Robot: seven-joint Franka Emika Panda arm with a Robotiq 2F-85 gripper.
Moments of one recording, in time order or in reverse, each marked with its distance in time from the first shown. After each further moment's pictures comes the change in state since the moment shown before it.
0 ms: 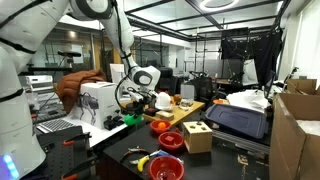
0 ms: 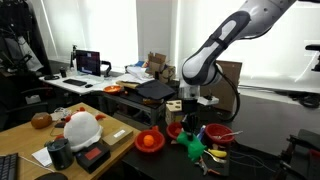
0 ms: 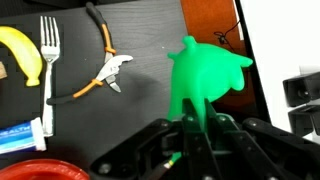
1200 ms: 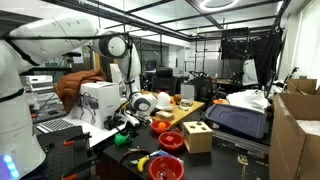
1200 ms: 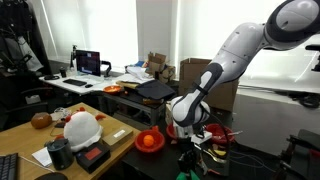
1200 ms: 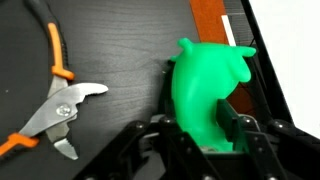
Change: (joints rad) arm 0.046 0.453 0.016 0.289 -0.038 -0.046 -0.011
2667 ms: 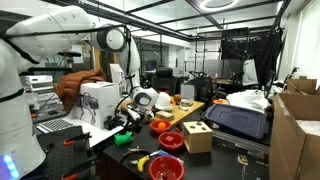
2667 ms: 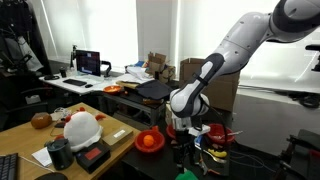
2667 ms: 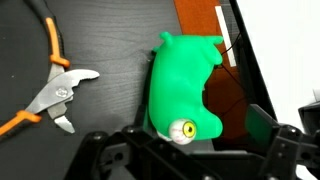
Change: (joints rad) arm -0.006 -0.074 0.009 -0.030 0.033 0.000 0.000
